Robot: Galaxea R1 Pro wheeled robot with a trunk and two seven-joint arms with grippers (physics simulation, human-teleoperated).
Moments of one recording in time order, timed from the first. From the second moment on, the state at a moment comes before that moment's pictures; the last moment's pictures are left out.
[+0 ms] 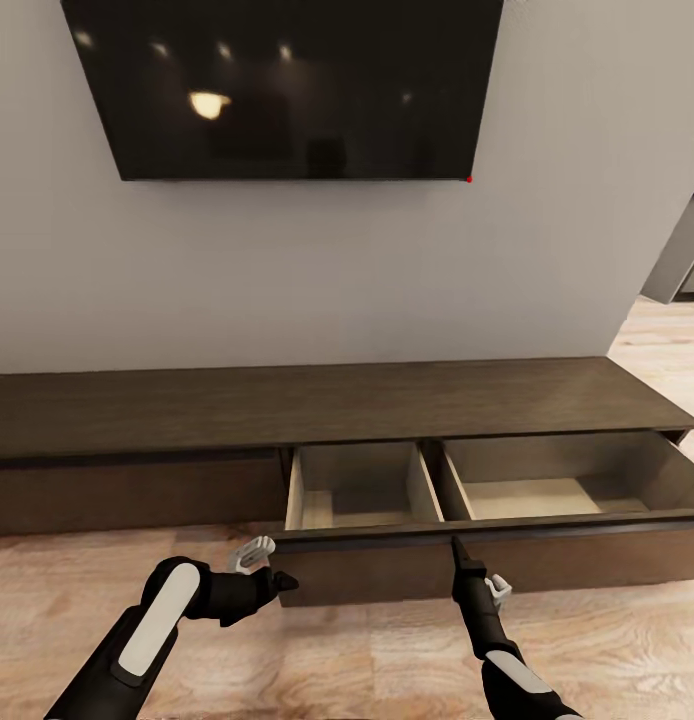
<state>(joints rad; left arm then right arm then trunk) -0.38 0.09 -0.16 -1.18 1.01 1.00 0.29 -0.51 -0.01 0.29 -0.28 -1.82 -0.08 0.87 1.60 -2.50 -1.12</state>
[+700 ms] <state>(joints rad) -0.38 0.09 -0.16 -1.18 1.01 1.00 0.29 -0.51 -0.01 0.29 -0.28 -1.82 -0.08 0.87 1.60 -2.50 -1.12</state>
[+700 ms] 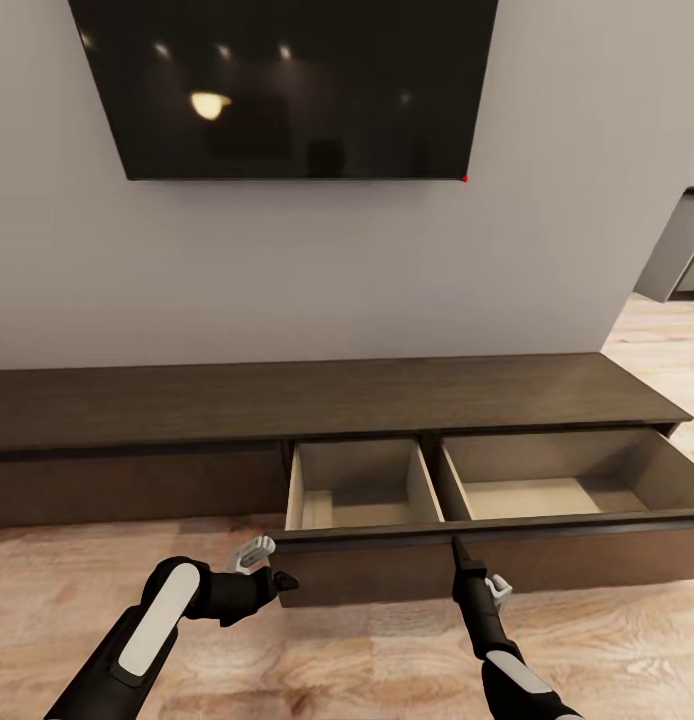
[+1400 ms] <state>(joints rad) -0.38 0.09 -0.16 -1.18 1.01 1.00 0.29 -0.51 -0.01 0.29 -0.28 -1.82 -0.08 0.87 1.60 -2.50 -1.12</state>
